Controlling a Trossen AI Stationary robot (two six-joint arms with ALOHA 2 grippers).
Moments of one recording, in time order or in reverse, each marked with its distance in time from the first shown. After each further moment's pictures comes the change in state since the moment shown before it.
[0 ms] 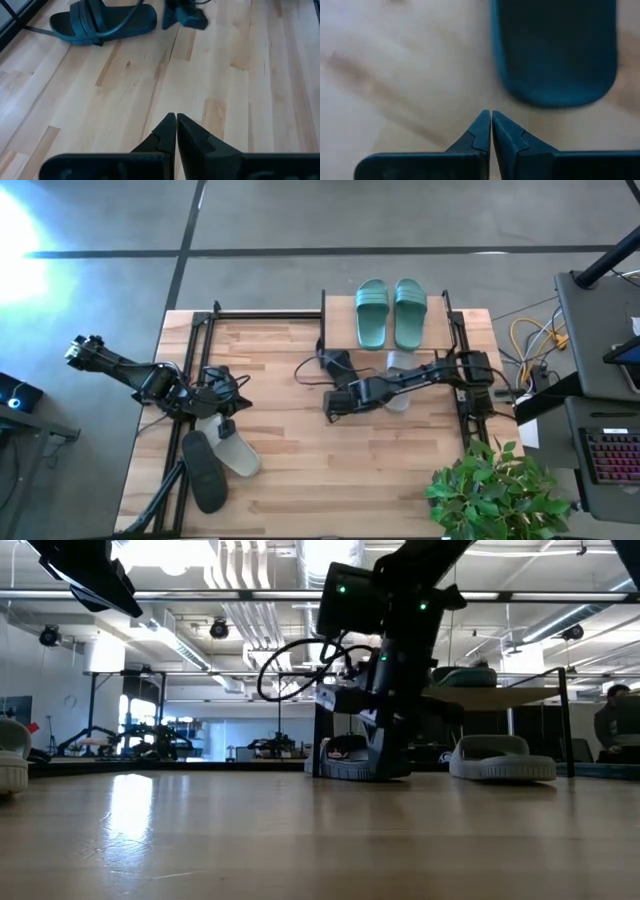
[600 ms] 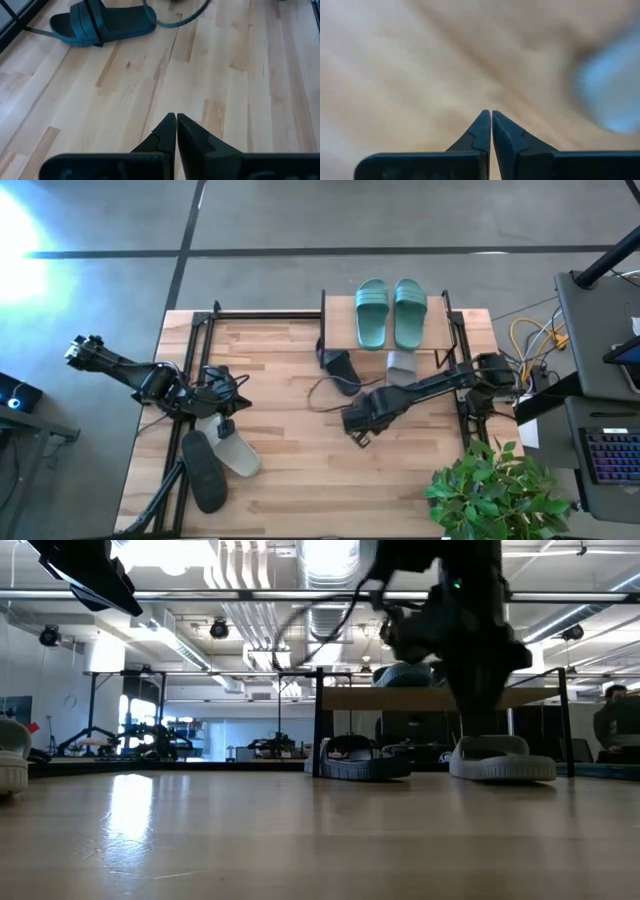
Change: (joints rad) left arm 0.000 -0.006 0.000 0.000 0.000 0.004; right arm 0.129 -0.130 0.025 -0.411 -0.269 -0.091
